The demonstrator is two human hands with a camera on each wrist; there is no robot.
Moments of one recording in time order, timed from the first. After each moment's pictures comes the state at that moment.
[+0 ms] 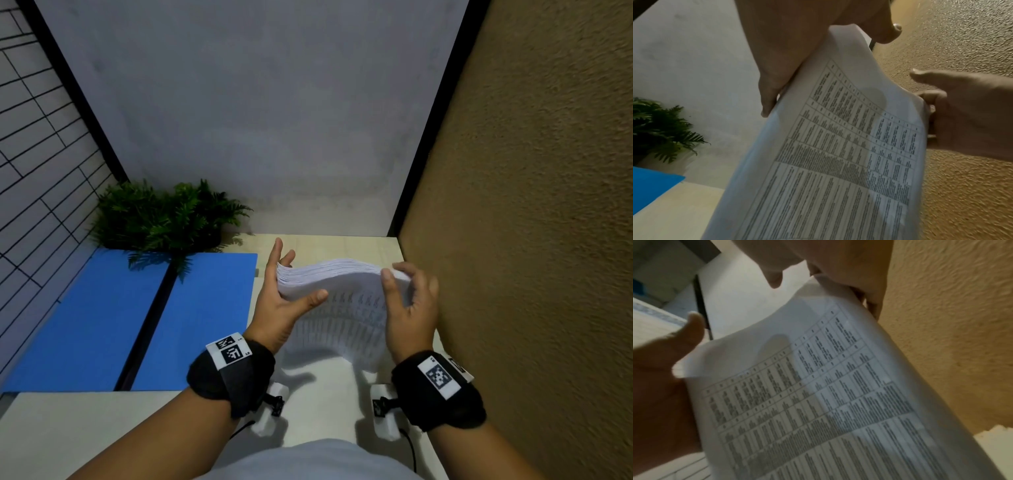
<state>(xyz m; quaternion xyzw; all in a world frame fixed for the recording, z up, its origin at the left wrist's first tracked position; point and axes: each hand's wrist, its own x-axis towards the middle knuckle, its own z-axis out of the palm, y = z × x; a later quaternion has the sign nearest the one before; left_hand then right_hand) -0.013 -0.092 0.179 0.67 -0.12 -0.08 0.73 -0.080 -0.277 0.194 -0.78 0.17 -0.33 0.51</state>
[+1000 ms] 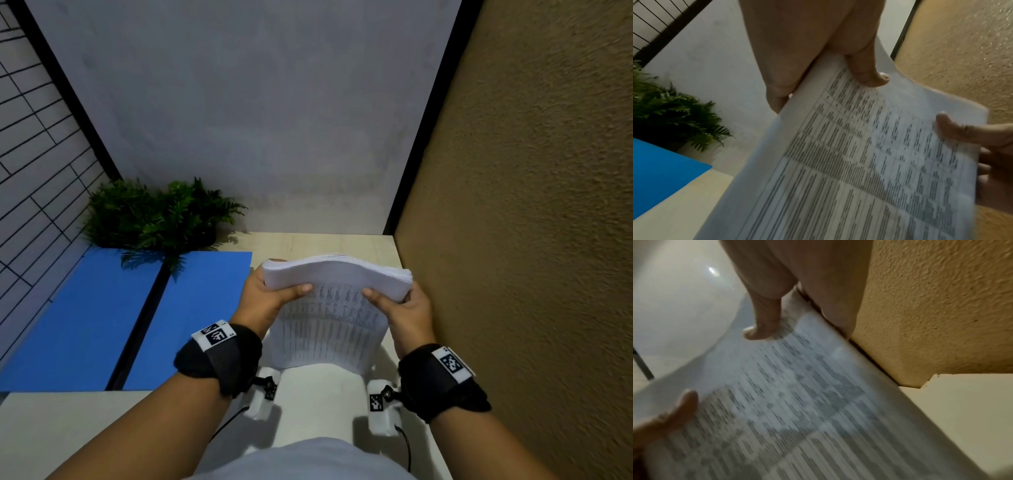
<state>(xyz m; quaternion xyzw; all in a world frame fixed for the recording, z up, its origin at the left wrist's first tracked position) 0.011 -0.090 0.170 0.68 -0.04 -0.10 0.72 -0.073 -0.304 0.176 -0.64 0.21 -0.17 0.72</state>
